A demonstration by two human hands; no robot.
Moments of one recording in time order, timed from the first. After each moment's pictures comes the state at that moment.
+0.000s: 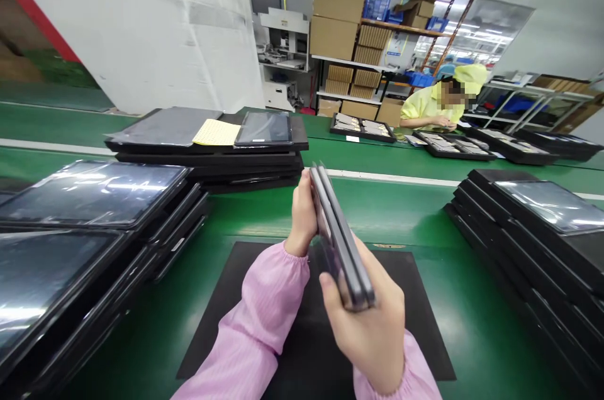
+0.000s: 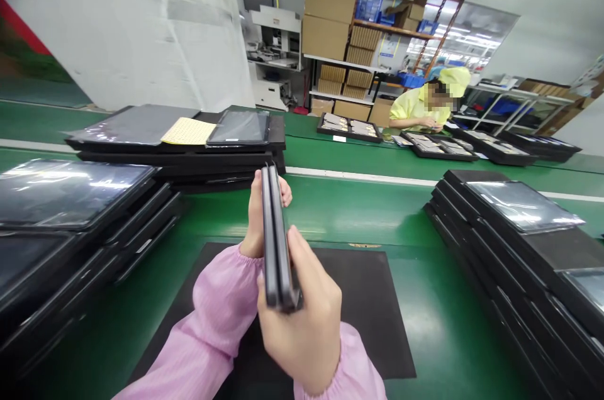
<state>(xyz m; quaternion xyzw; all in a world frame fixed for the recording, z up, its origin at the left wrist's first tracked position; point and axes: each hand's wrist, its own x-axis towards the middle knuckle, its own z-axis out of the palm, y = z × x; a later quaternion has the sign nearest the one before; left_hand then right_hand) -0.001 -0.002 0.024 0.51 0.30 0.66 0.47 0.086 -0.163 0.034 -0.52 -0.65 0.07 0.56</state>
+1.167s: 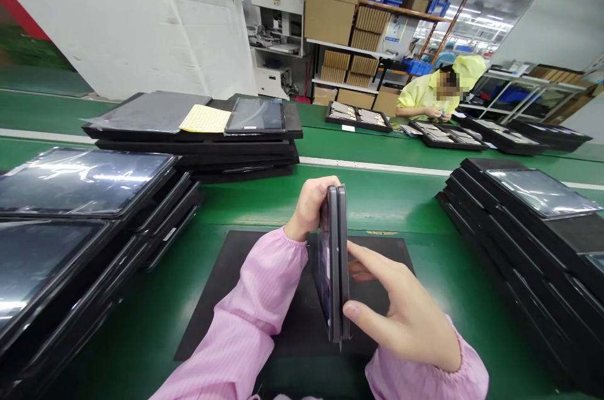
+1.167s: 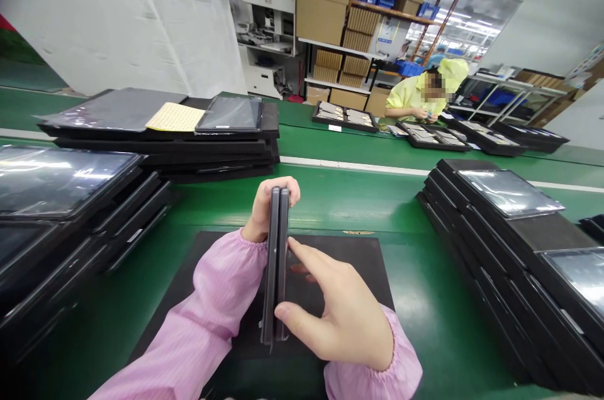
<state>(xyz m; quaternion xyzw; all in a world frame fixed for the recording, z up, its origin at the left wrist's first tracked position) 0.004 -0.020 0.038 0.65 0.18 0.58 0.46 0.154 -0.172 0.062 -0.42 -0.79 0.27 0.36</state>
